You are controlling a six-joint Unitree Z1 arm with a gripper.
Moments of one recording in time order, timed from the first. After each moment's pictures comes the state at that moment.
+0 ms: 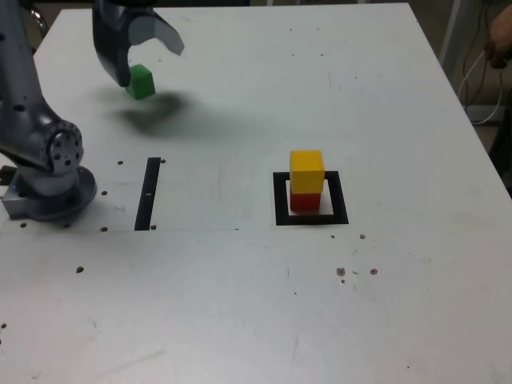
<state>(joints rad) 1.04 1.70 -1.12 1.13 0.19 0.37</state>
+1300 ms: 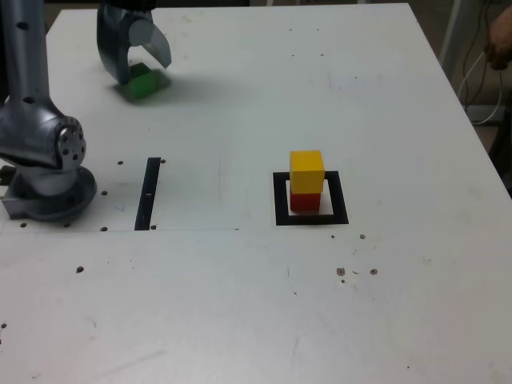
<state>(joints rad) 1.20 1.94 -1.26 1.07 0.21 0.56</state>
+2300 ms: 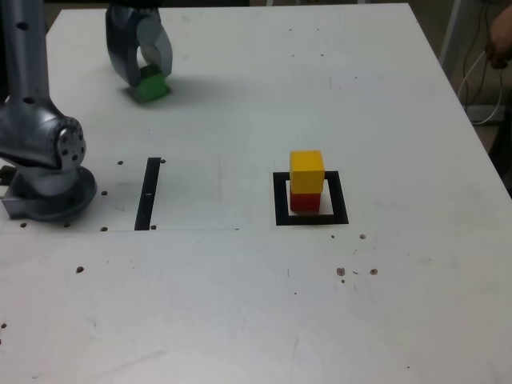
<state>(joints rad) 1.18 1.93 -1.29 1.10 0.11 0.57</state>
